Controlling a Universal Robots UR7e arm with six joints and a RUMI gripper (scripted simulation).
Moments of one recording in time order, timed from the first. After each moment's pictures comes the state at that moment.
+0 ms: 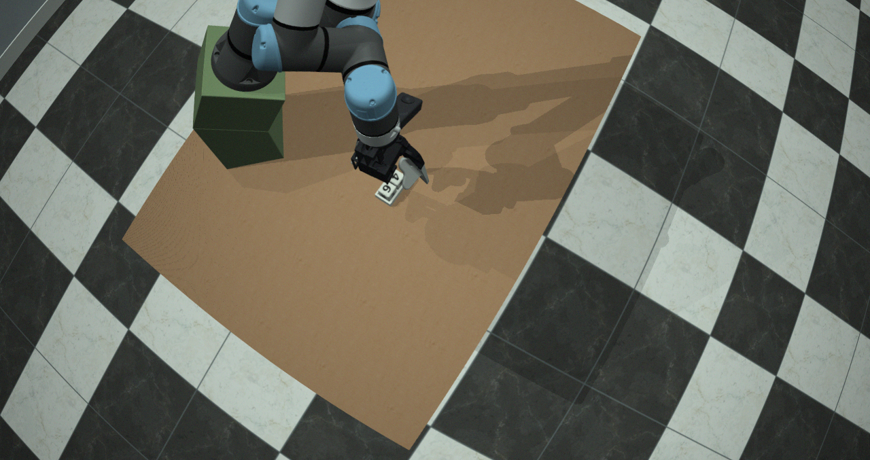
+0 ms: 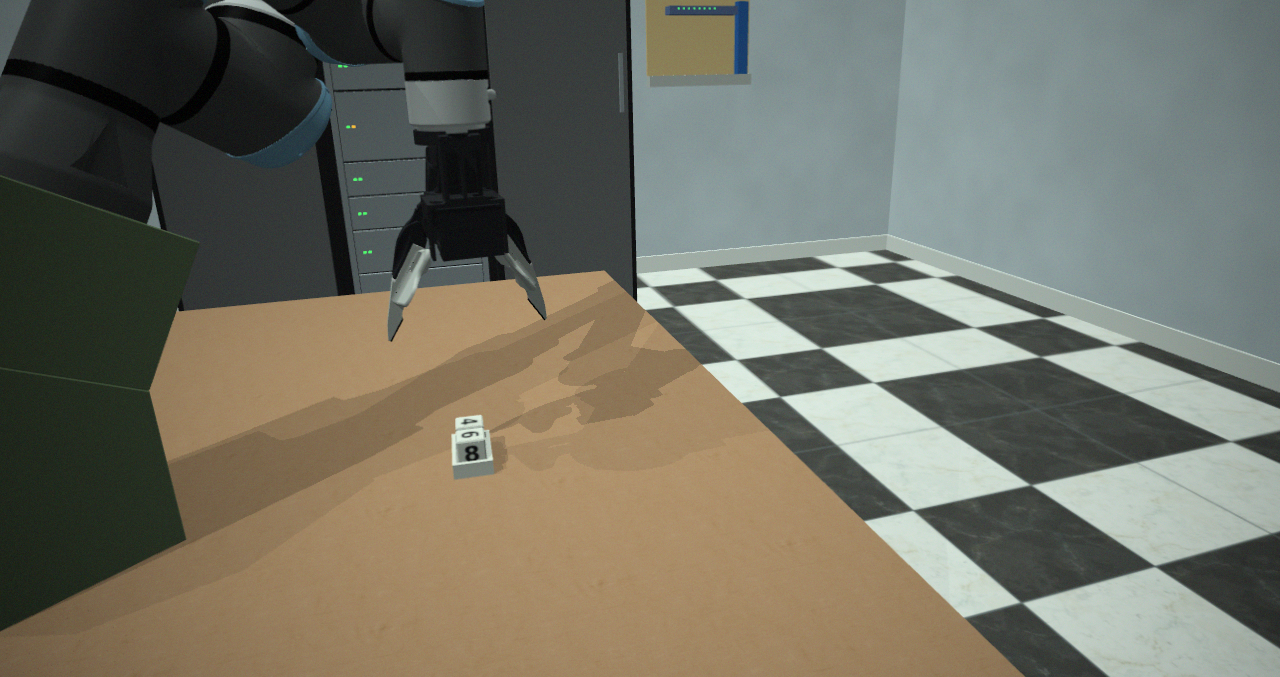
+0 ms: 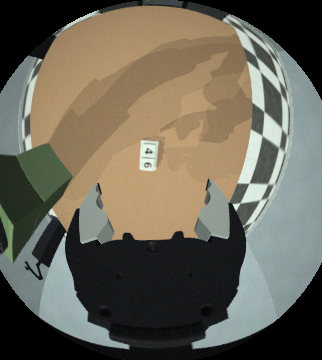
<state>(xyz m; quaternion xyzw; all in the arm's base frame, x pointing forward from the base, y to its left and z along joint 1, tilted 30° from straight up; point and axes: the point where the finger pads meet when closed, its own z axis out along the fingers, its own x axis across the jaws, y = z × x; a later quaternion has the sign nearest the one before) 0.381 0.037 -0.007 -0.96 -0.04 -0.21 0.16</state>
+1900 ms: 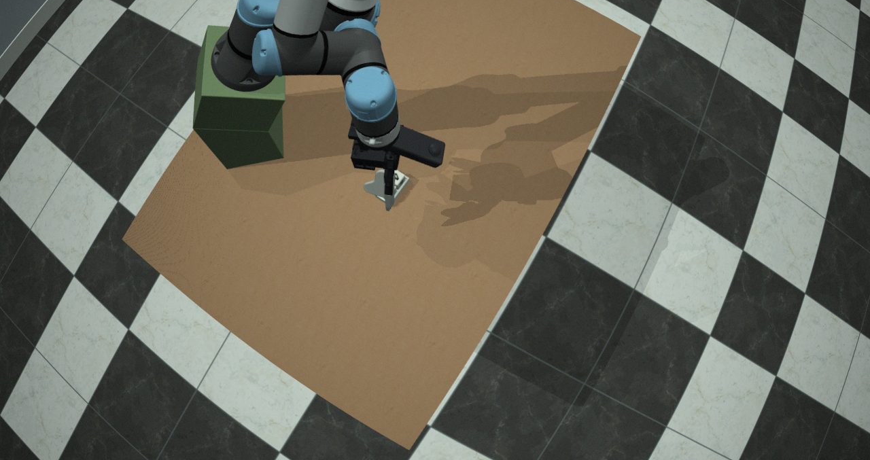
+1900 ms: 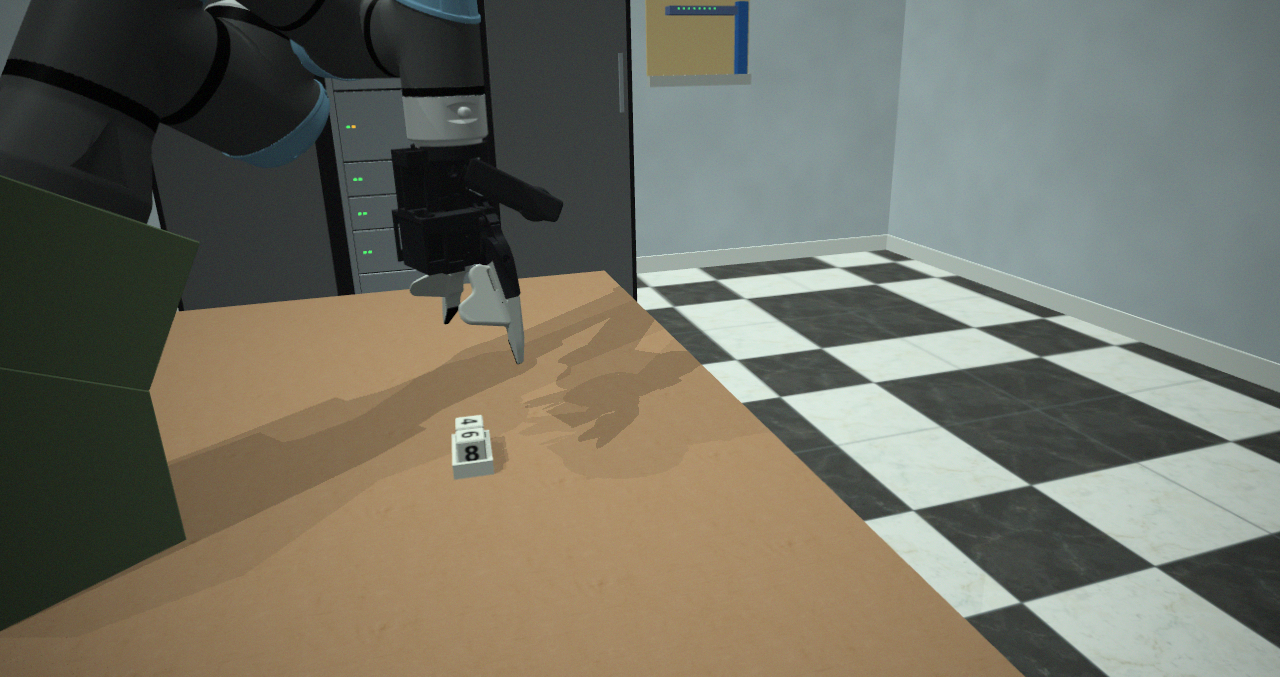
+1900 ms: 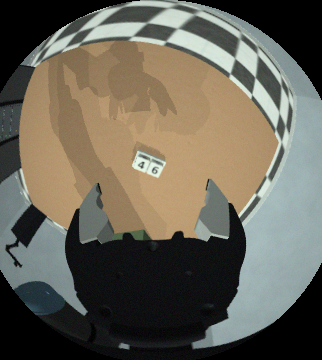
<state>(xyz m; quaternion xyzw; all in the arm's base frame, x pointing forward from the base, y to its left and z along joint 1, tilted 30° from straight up) 0.398 0.035 -0.016 -0.80 0.53 -0.07 0.25</state>
